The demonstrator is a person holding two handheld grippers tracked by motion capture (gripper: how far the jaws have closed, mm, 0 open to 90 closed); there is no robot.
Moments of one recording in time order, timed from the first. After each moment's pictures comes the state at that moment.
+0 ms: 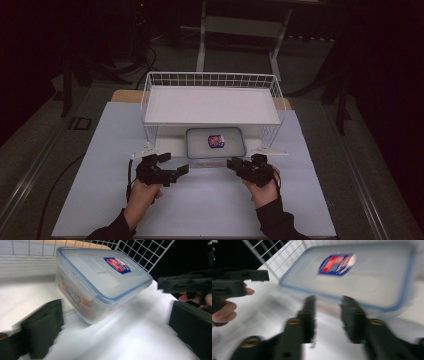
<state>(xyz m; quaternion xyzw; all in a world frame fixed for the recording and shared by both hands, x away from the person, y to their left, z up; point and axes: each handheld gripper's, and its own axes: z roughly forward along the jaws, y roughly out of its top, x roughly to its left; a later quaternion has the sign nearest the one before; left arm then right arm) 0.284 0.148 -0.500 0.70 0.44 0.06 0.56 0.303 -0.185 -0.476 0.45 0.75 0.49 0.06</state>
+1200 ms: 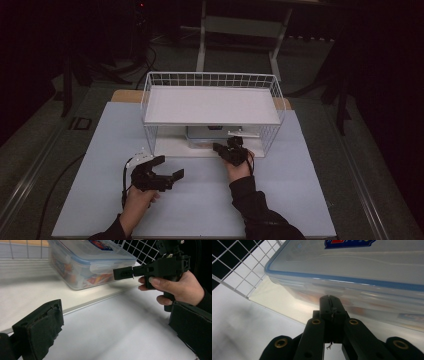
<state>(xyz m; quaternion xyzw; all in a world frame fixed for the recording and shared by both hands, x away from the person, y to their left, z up) 0.274 0.158 -0.509 0.70 0.43 0.10 0.56 0.379 -0.127 -0.513 0.49 0.74 0.46 0.08</state>
